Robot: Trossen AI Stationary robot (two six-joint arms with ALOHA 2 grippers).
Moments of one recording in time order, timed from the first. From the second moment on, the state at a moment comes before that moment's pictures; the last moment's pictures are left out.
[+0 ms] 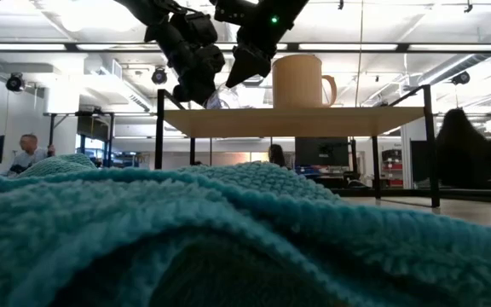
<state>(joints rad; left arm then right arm) 0.61 1.65 1.53 -0.82 0.26 0.03 -0.01 1.87 1.61 -0.49 0.62 -0.47</state>
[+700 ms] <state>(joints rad) 0.57 1.65 1.54 -0.82 0.25 0.01 -0.01 1.87 1.61 -0.48 0.62 -0.48</state>
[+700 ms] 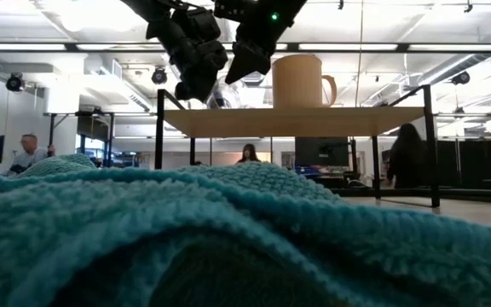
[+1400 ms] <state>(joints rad) 0.57 1.64 1.54 -0.86 0.26 0.01 0.01 1.87 1.85 -0.69 0.67 -0.49</state>
